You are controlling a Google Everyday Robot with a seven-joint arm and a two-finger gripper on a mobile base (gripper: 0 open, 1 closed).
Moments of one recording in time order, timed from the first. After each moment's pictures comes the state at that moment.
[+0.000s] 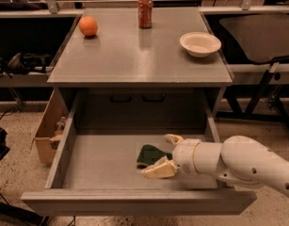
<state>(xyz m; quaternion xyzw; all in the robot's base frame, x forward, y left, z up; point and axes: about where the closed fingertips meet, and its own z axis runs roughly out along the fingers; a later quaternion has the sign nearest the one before) 0.476 -0.049 0.678 -0.41 0.78 0.24 0.41</state>
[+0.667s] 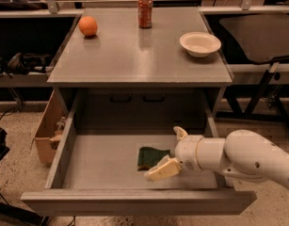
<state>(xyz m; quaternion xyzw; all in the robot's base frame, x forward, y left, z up) 0.478 -0.053 0.687 -0.42 0.78 0.24 0.41</state>
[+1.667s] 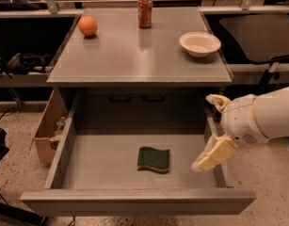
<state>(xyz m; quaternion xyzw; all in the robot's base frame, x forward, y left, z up) 0.441 -0.138 0.829 -0.55 0.75 0.14 0.34</state>
